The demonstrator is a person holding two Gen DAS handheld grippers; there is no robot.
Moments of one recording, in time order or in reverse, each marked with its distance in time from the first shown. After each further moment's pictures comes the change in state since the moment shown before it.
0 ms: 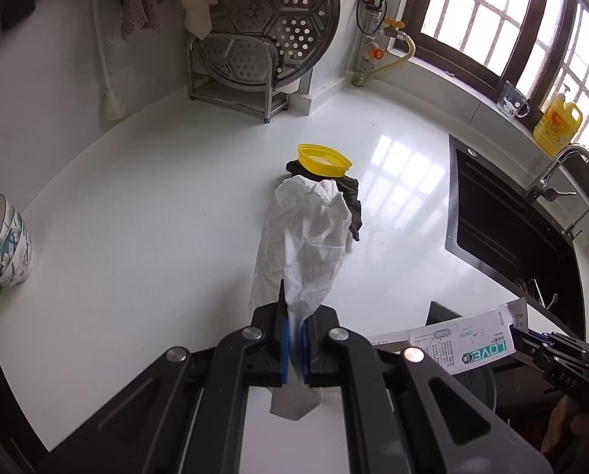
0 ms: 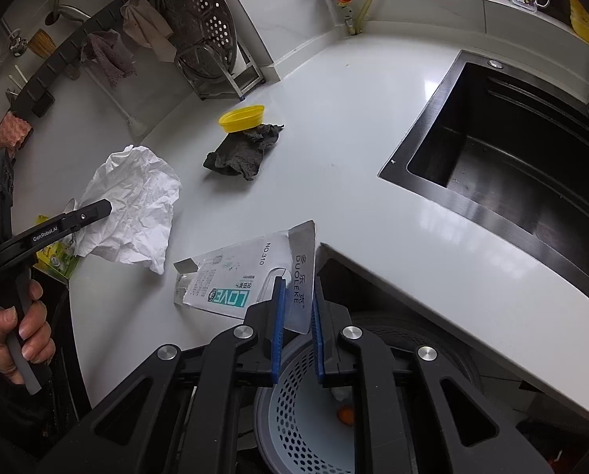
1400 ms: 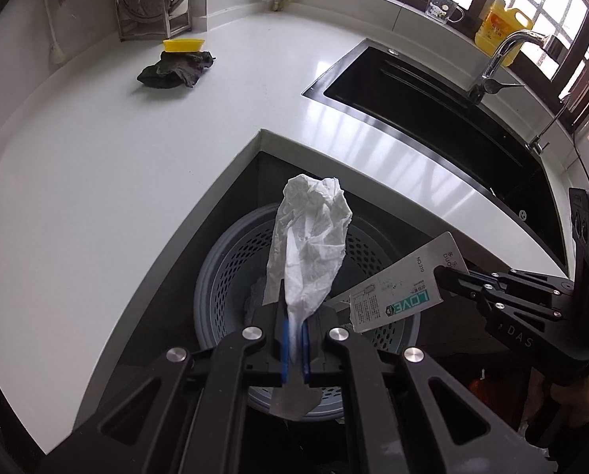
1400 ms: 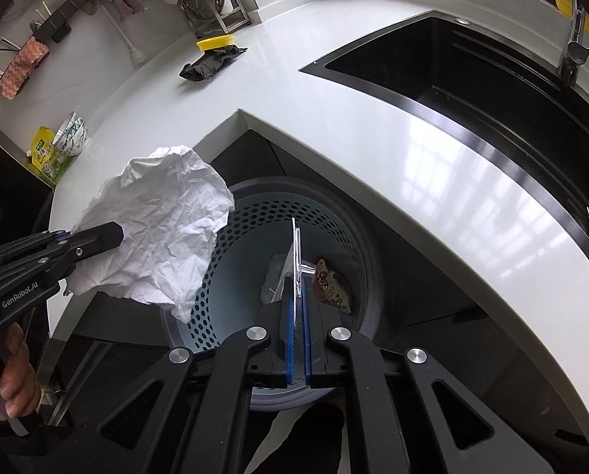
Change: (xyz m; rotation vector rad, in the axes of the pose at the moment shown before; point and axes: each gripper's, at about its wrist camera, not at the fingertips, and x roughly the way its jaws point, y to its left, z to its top) left arm -0.008 -0.191 -0.167 0.047 0.160 -0.048; right arm -0.037 -0.096 -0.110 -0.123 0.139 -0.031
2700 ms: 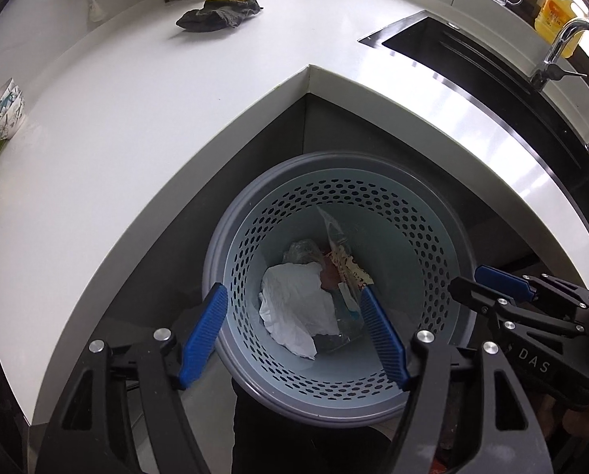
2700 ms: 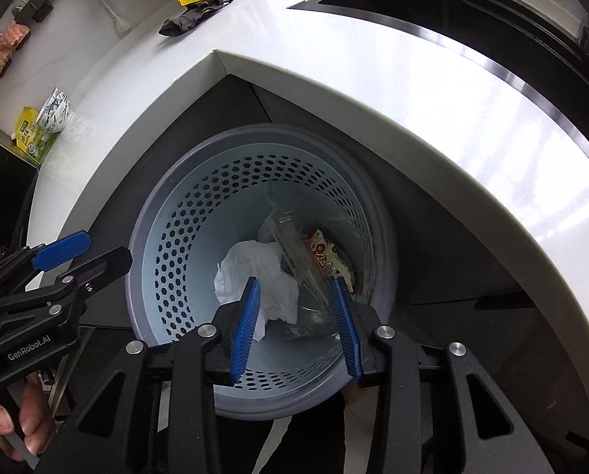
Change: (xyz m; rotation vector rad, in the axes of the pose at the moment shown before) left arm 0.048 0.002 -0.029 -0.110 0.071 0.184; right arm 0.062 -0.007 -0.004 -0.001 0.099 0.005
